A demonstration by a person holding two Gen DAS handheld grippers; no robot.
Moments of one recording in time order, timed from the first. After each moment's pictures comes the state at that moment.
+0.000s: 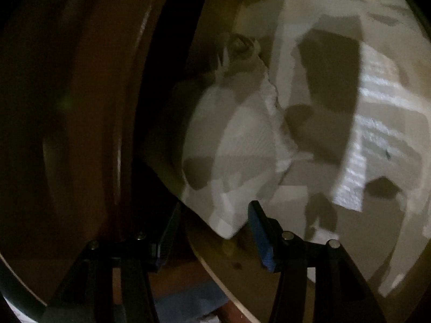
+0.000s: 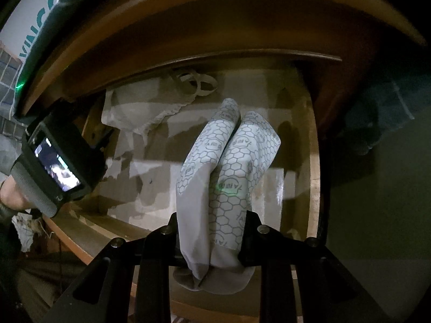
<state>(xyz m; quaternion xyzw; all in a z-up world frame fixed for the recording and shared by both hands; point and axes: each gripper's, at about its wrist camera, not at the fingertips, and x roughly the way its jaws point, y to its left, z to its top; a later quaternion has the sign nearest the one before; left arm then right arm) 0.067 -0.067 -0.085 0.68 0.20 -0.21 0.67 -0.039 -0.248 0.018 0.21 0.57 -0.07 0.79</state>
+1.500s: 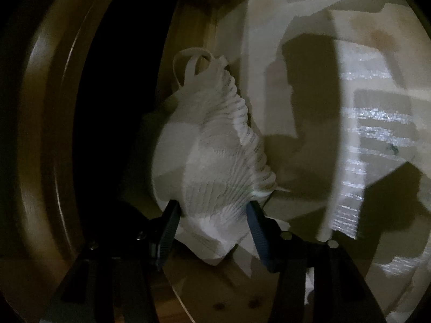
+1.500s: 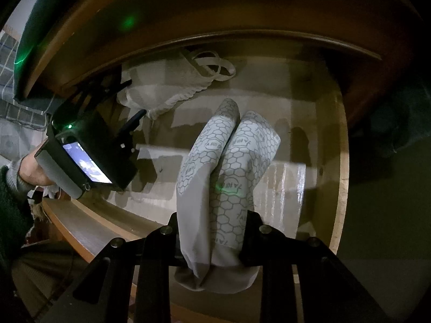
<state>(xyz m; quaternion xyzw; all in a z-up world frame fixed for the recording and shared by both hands) 0.050 -0.052 -0.115 0.69 0.12 -0.26 0.66 -0.028 -0.237 0.003 0.19 0.59 -0.04 0.78</state>
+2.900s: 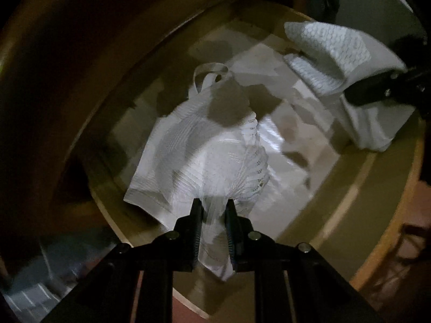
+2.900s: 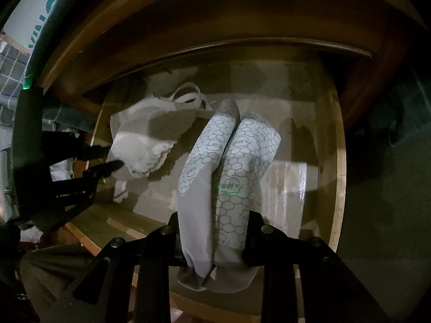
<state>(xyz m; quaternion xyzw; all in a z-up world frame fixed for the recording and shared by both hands) 0.082 -0.053 0.026 0.41 0.51 -0.36 0.66 -0.031 -0.244 0.006 0.22 0.58 -0.03 0.79</state>
